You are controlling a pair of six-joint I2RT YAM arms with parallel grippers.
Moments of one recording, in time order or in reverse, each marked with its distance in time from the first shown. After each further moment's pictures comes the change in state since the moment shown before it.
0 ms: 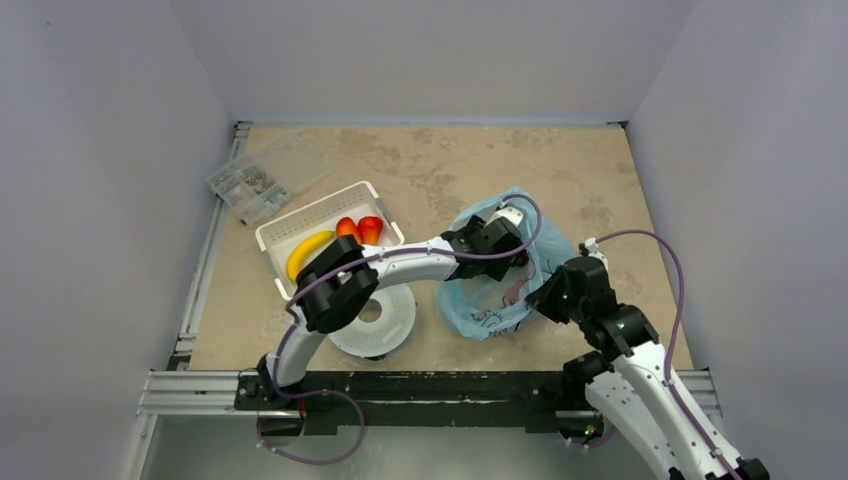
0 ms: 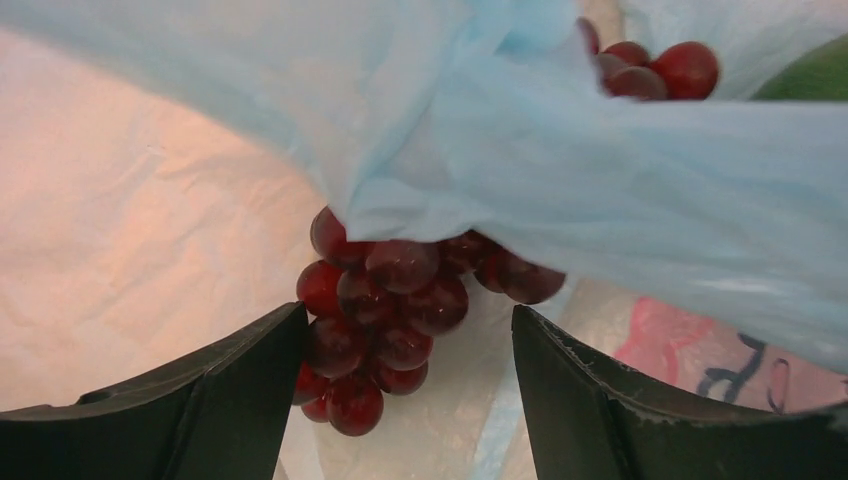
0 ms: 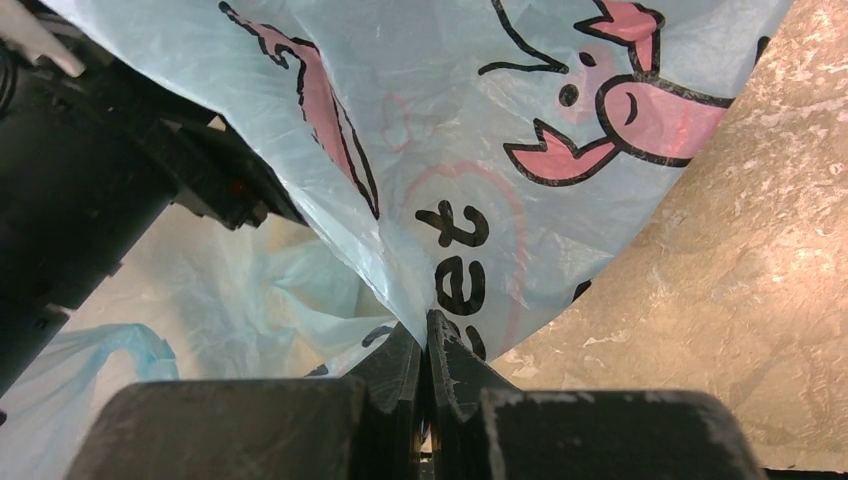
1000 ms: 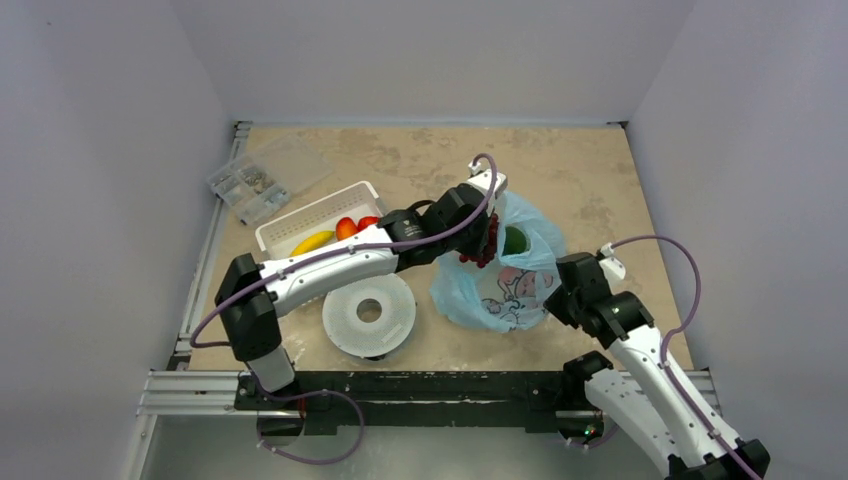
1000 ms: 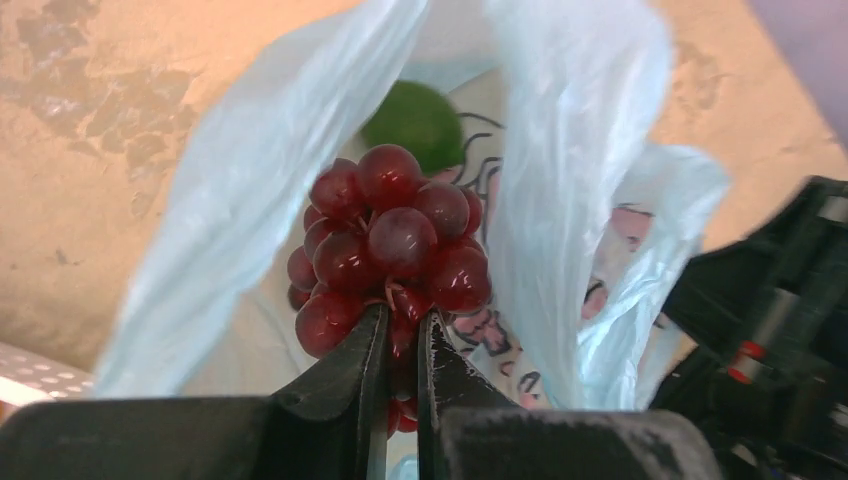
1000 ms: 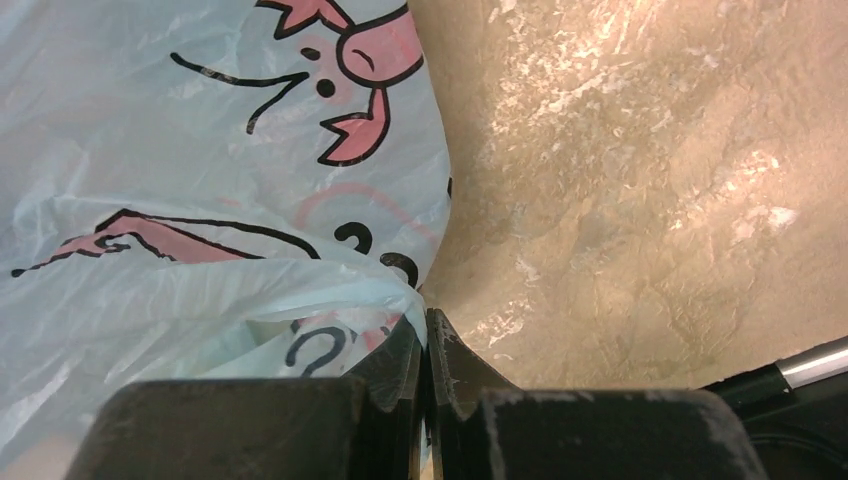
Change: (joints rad) left arm 0.021 -0.392 -0.068 -0.140 0.158 -0.057; right arm 0.000 0.098 0.060 -0.164 0.239 0.158
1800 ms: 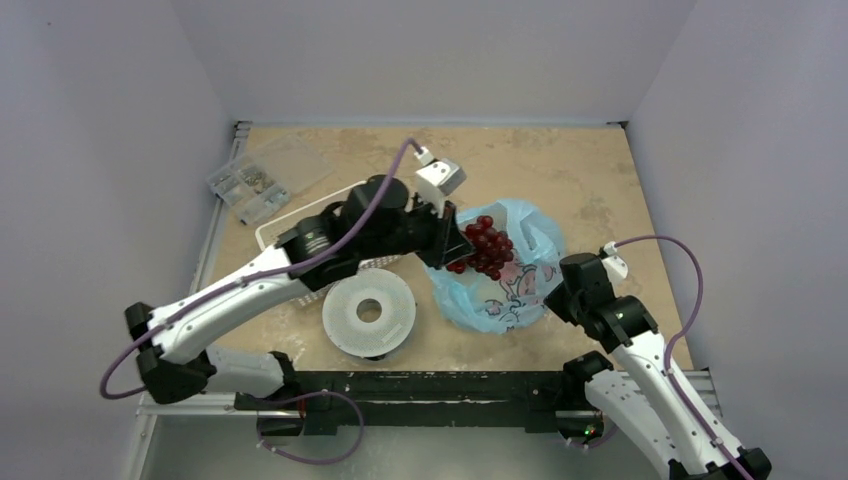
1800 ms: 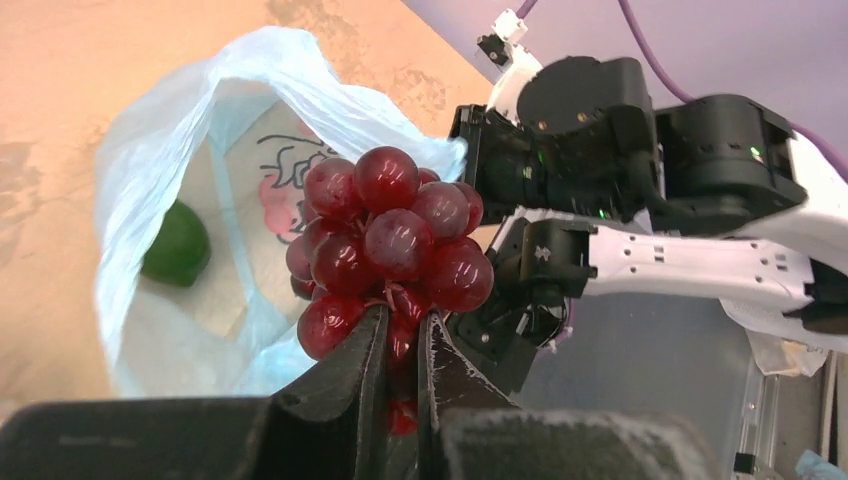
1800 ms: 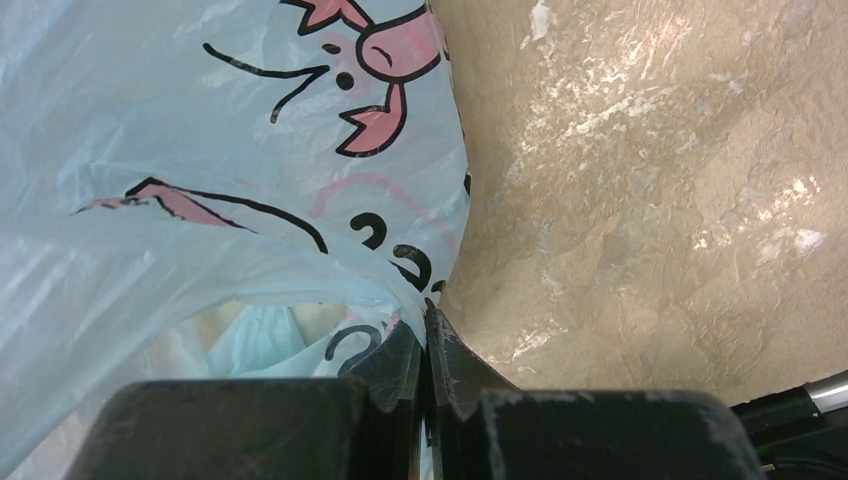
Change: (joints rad) left arm 0.001 -0.362 -0.037 -0.038 0.360 -0.040; right arm 0.000 -0.026 0.000 0.030 0.011 0.004
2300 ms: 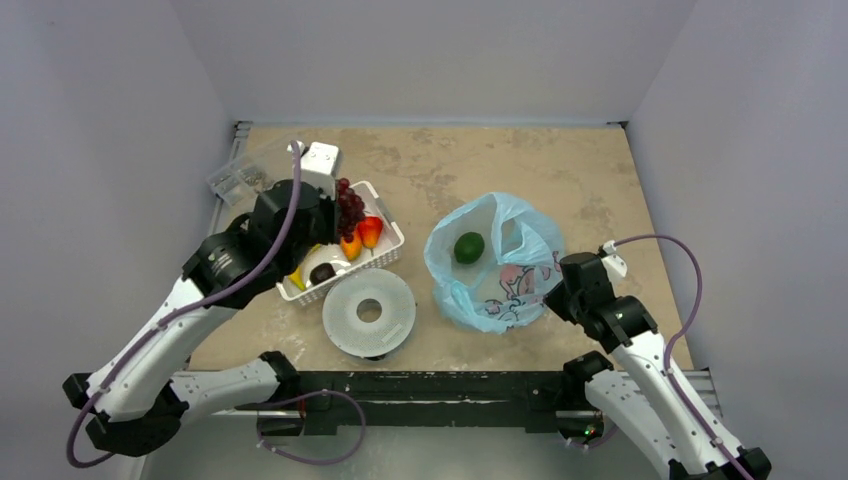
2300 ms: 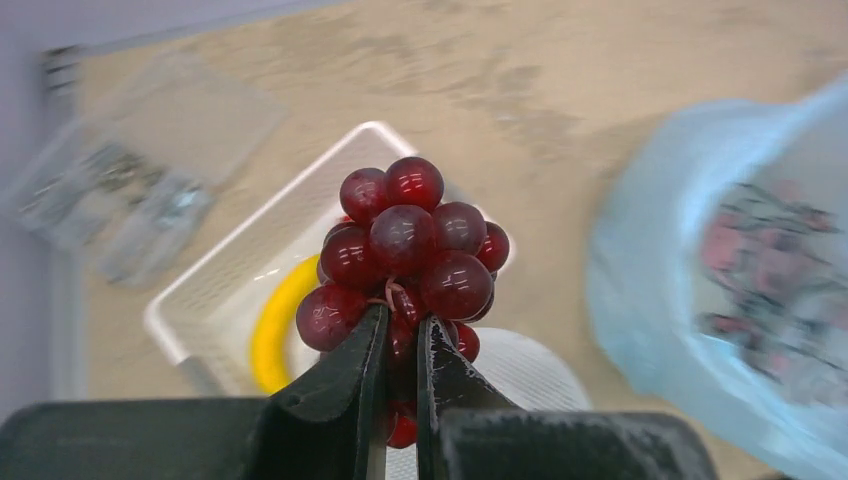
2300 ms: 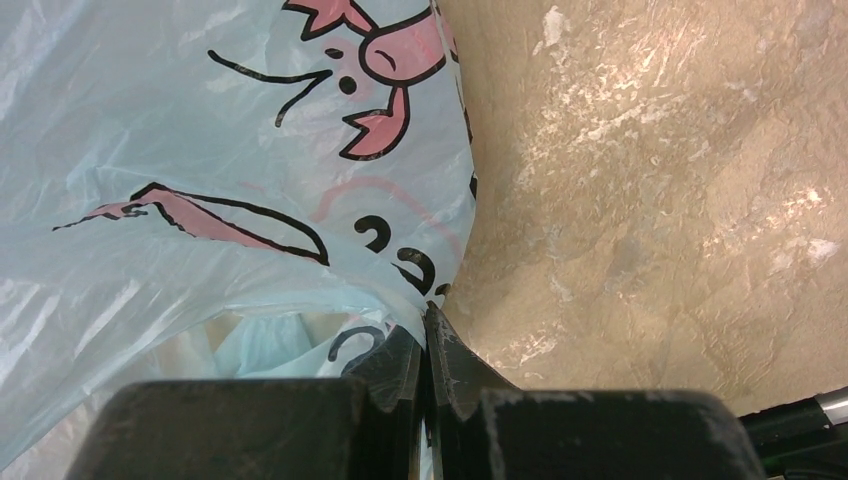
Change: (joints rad) left arm 0.193 -0.377 -0.083 -0.368 -0.570 0.173; right arm 0.000 0.000 -0.005 0.023 -0.003 -0.010
